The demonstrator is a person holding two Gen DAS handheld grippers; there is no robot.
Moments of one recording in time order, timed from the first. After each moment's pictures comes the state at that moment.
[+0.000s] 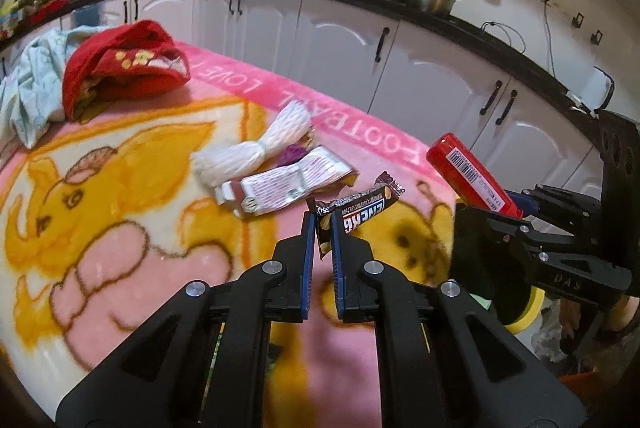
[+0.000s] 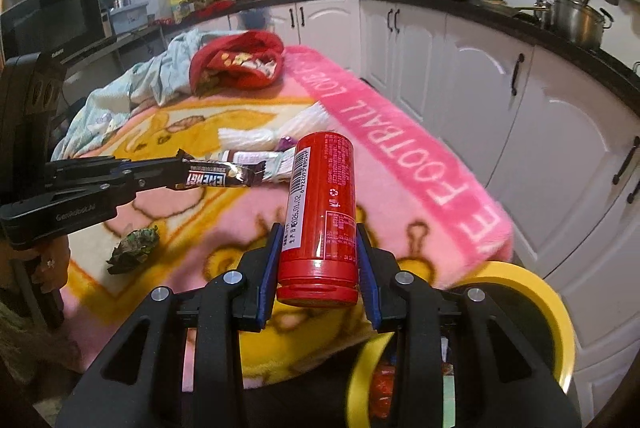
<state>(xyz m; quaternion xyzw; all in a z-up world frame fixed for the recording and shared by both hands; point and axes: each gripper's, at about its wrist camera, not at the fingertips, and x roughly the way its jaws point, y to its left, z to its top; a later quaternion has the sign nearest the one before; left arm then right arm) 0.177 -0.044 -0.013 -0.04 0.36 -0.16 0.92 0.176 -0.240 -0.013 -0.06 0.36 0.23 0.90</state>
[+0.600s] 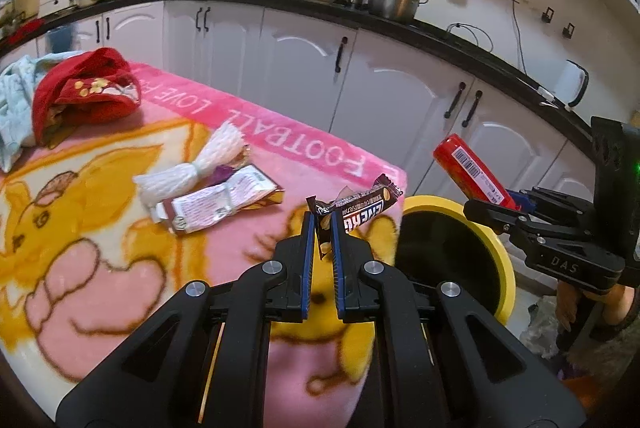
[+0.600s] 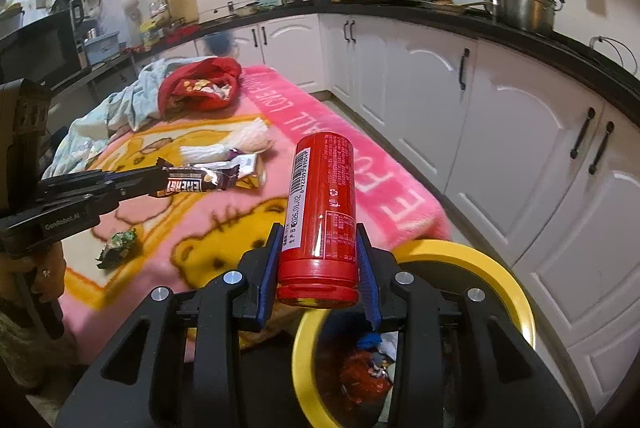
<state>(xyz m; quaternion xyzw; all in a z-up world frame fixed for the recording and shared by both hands) 0.167 -0.093 -0.001 -0.03 0.34 -0.20 0.92 0.151 -0.309 0.002 -0.02 0.34 0.18 0.92</state>
